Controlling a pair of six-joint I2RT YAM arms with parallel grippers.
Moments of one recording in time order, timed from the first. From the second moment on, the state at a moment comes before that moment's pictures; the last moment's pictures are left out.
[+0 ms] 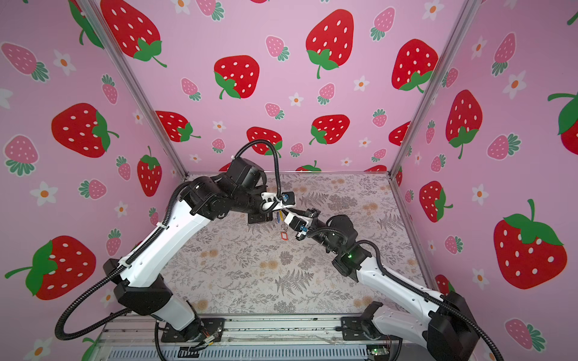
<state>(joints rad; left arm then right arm) -0.78 1.63 2.02 -1.23 0.12 0.84 0.84 1.10 0.71 0.55 -0.24 -0.62</state>
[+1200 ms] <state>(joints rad) -0.63 1.36 1.62 -0.82 0.28 0.62 0.85 1.12 0.70 0.60 -0.24 -0.52</state>
